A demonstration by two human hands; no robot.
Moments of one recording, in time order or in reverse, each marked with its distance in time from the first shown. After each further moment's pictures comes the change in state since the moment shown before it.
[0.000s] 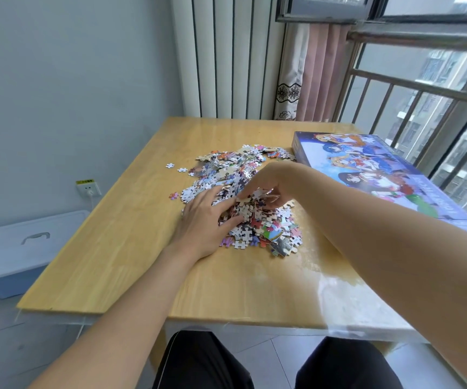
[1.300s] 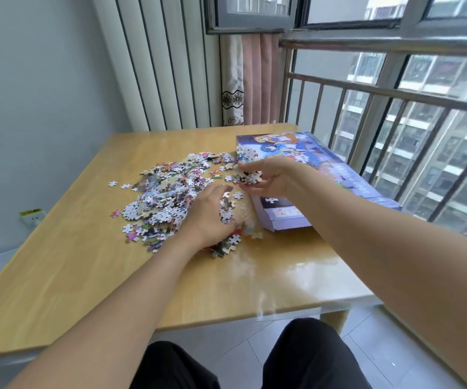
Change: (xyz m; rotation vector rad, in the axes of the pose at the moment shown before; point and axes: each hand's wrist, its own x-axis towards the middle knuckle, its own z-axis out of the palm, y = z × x) left_hand 0.046 0.106 0.029 -0.267 -0.042 0.165; right_hand -0.050 0.078 -0.086 0.961 0.023 -0.111
